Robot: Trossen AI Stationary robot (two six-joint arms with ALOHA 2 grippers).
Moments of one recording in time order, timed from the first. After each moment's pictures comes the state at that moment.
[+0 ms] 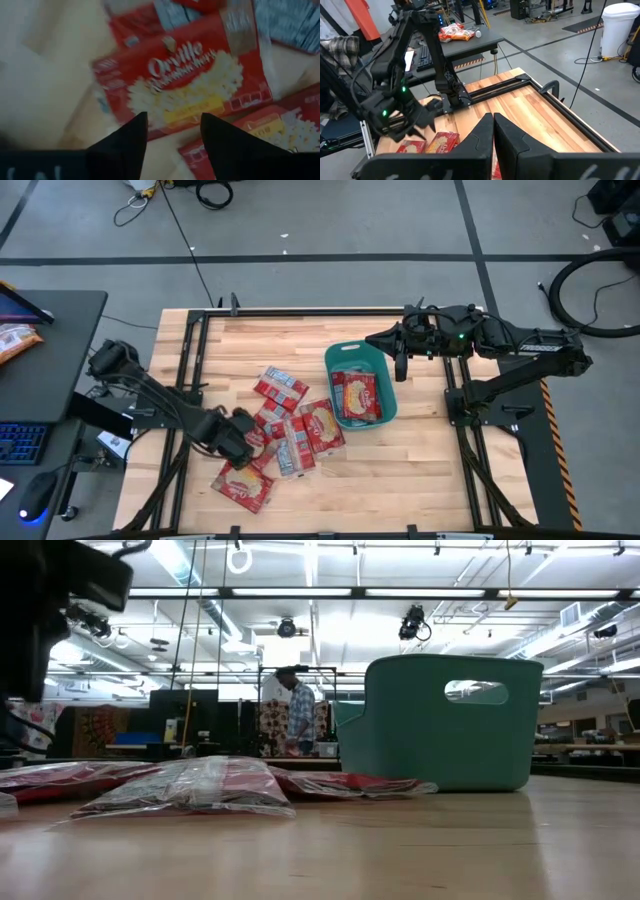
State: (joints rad) left arm -0.60 1.39 0.92 -0.98 -0.20 -1.17; right arm 0.02 1.06 1.26 -0.42 0.23 0.27
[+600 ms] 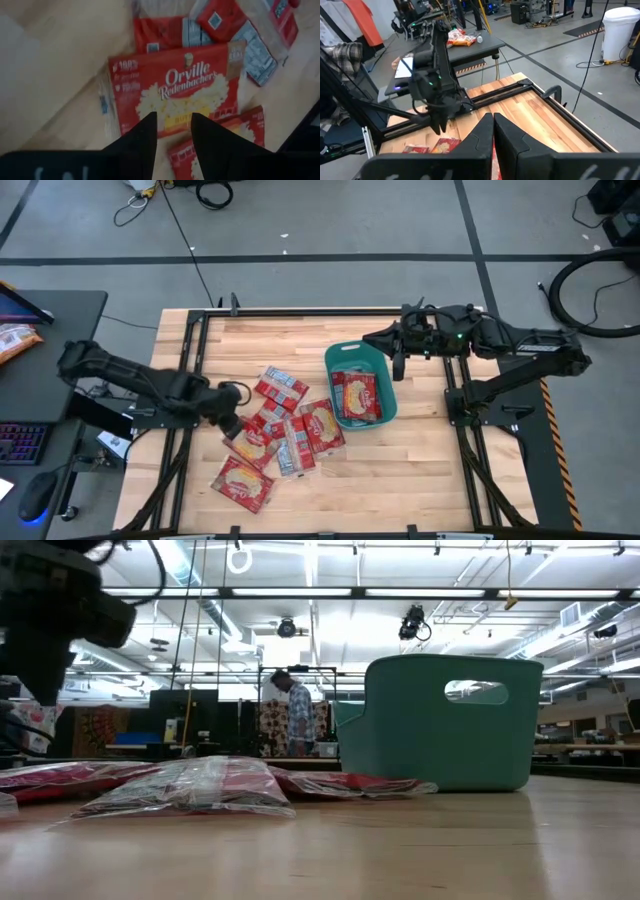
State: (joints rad) left arm -0.25 0.92 0.59 -0.78 0.07 -1.12; right arm 0.02 1.08 1.26 -0.37 0.23 0.27
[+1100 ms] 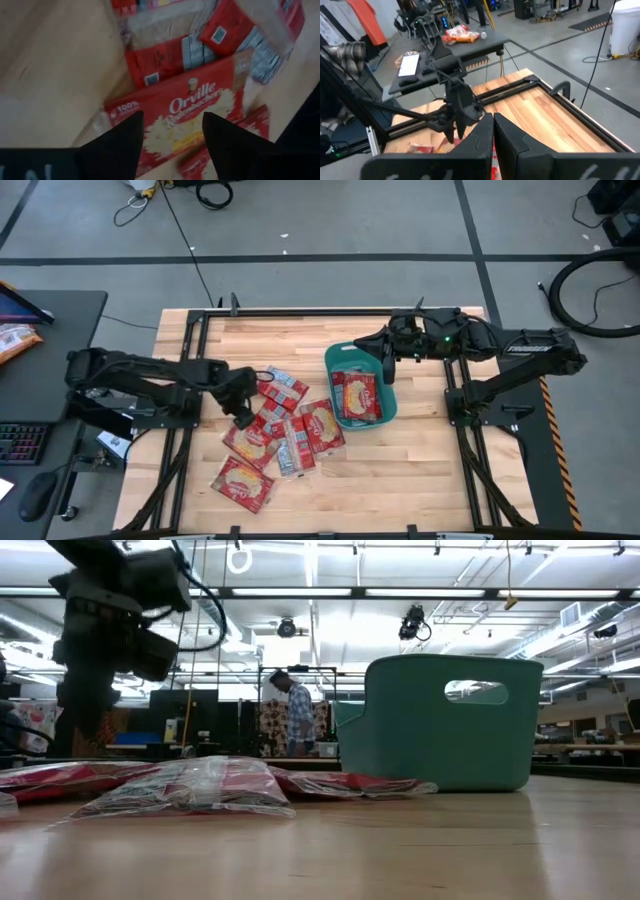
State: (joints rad) left arm 0.08 1.15 0.58 -0.66 0.35 -0.67; right arm 0.03 1.14 1.25 -0.33 0.22 0.30
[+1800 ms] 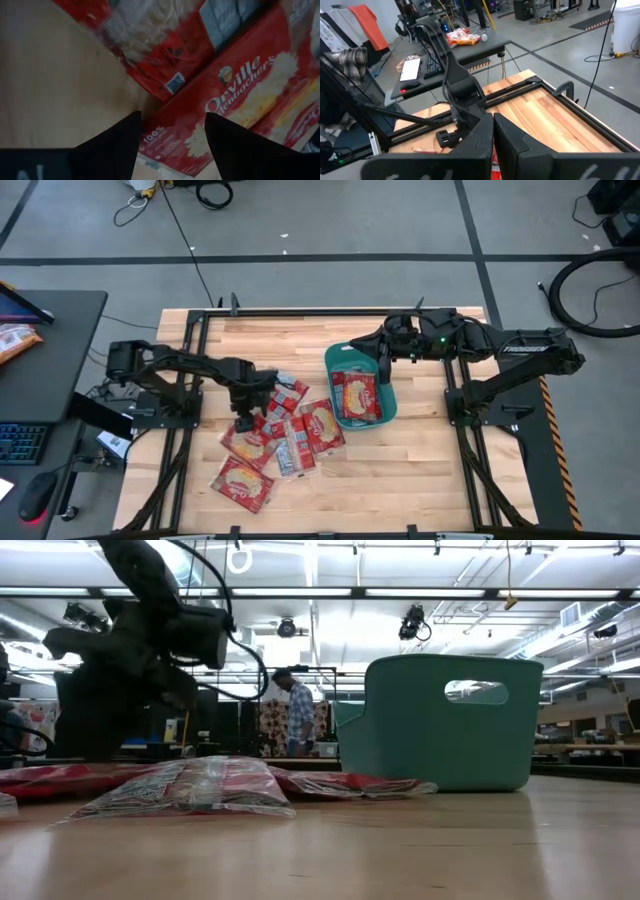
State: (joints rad) left arm 0.13 1.54 0.73 -0.79 0.39 -0.09; right arm 0.03 1.16 1.25 -0.29 0.22 0.32
